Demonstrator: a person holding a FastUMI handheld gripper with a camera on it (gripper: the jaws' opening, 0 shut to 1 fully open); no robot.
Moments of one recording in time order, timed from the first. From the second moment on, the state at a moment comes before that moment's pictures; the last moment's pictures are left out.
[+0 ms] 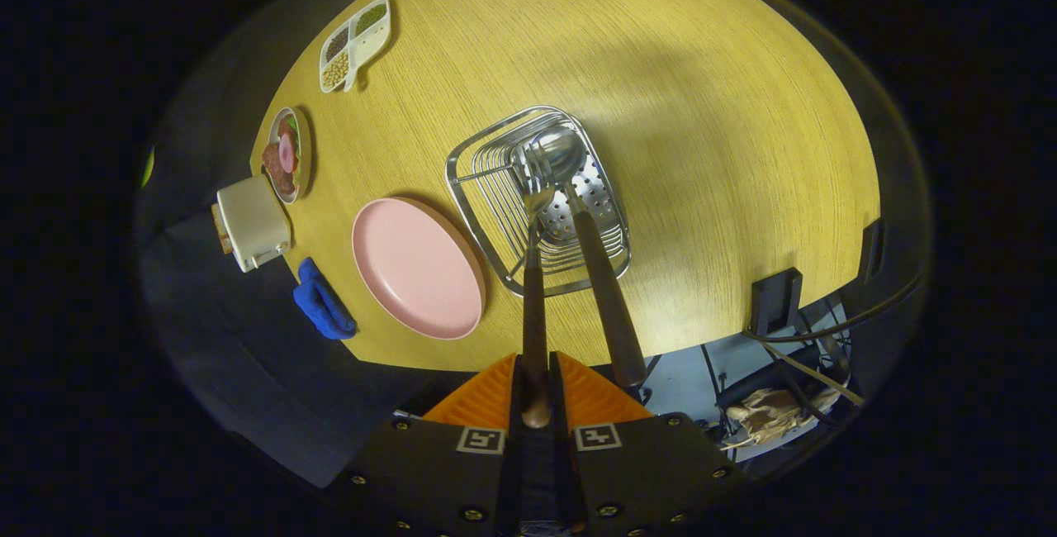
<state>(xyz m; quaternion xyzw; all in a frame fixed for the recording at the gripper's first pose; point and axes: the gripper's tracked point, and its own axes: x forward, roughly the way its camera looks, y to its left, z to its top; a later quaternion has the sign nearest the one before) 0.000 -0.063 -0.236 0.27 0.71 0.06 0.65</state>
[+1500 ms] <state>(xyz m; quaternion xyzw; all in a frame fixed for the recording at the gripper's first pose) 0.033 -0.086 -0.123 0.18 0.40 0.04 0.90</state>
